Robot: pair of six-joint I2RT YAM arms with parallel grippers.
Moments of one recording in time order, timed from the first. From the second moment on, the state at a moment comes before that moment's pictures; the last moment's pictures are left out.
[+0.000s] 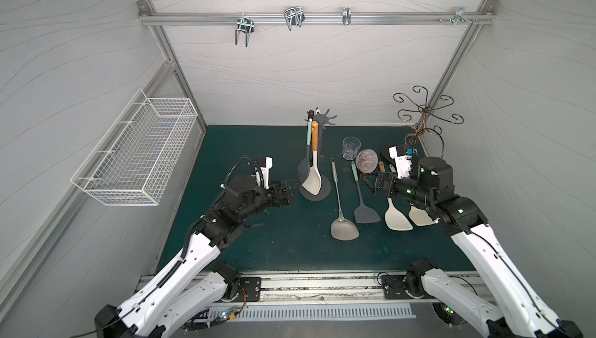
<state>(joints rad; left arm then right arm) -0.56 0.86 0.75 -0.22 0.17 -0.62 0.40 0.84 0.98 -0.60 -0.40 0.40</state>
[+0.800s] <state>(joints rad) -0.64 1.25 0.90 0.17 0.11 -0.24 0.40 0.86 0.92 -0.45 -0.37 0.41</state>
